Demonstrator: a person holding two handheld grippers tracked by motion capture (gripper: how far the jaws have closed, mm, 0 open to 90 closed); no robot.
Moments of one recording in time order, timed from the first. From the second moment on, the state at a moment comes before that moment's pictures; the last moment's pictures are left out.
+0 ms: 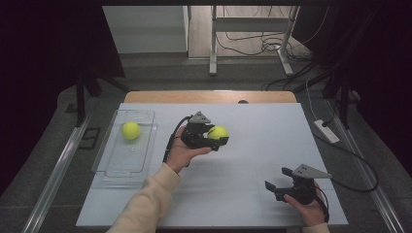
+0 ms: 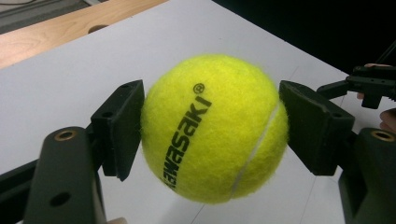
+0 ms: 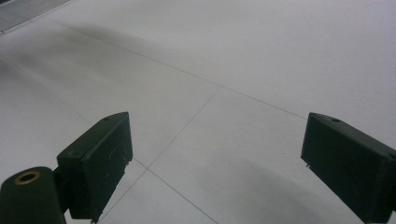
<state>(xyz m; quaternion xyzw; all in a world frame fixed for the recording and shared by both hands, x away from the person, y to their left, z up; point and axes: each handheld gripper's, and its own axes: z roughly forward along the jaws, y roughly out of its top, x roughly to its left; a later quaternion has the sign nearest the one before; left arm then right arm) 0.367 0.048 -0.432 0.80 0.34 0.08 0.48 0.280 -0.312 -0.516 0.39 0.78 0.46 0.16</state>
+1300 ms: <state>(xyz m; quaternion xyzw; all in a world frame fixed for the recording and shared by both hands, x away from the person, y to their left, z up) 0.359 0.090 -0.431 0.79 0.37 0.10 0.48 0.280 -0.310 -0.516 0.39 0.78 0.45 0.16</state>
